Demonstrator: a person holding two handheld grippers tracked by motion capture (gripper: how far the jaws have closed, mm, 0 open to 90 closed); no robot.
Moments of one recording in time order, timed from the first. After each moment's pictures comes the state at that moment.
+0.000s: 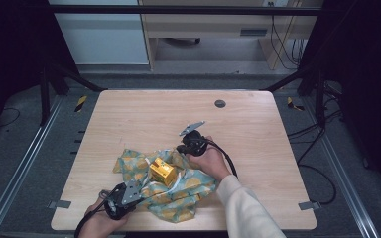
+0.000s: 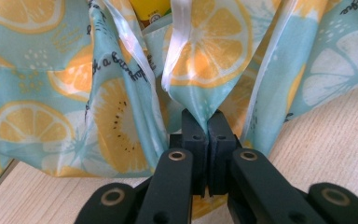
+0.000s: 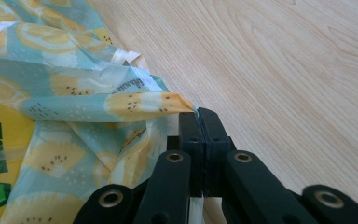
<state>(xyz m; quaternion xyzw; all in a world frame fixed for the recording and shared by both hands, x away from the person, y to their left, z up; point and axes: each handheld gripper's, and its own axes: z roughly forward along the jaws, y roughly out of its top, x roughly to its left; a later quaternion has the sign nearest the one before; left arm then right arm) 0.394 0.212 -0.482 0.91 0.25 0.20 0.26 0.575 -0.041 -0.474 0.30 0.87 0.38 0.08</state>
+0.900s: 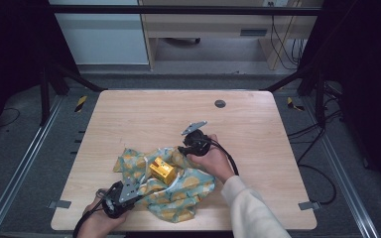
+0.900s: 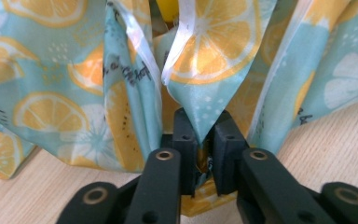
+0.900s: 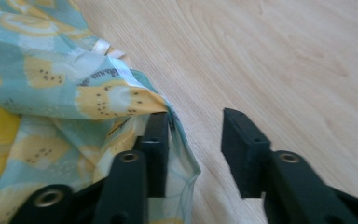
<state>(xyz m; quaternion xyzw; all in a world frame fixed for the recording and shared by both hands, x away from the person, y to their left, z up) 0.395 0.217 -0.479 0.90 0.27 0.21 0.27 0.568 -0.048 -0.462 0.30 0.87 0.37 0.13</state>
